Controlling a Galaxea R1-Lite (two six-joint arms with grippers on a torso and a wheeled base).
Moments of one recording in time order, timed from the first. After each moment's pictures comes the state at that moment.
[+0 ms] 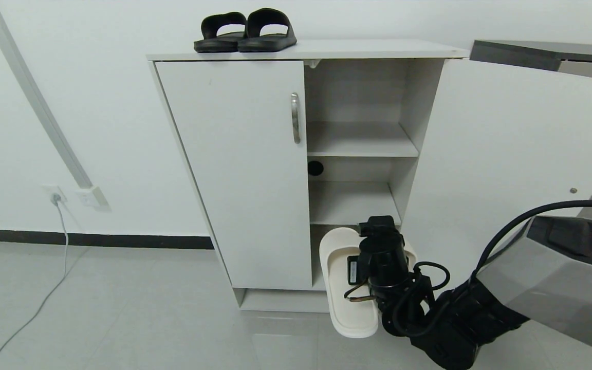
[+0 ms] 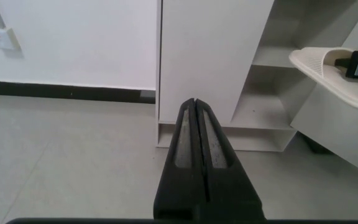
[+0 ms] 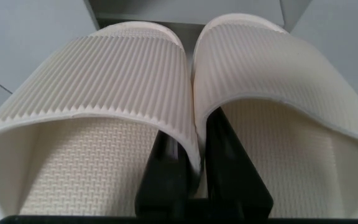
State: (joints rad) left arm 0.00 0.00 0.00 0.00 -0.01 -0.08; right arm 0.79 2.18 -0.96 -0.88 -0.70 0.27
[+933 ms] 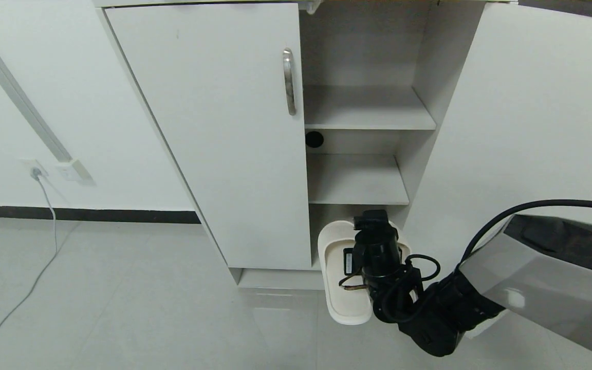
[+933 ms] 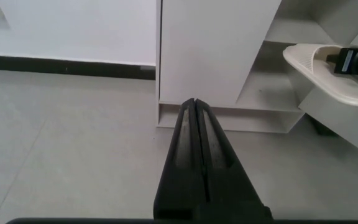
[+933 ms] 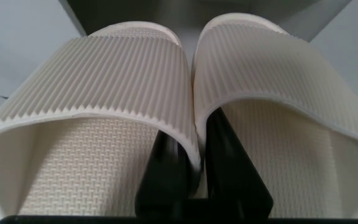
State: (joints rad) left arm 0.00 0.00 0.00 0.00 -0.01 -0.08; right arm 0.76 2.24 -1.05 -0.90 -0.70 0.22
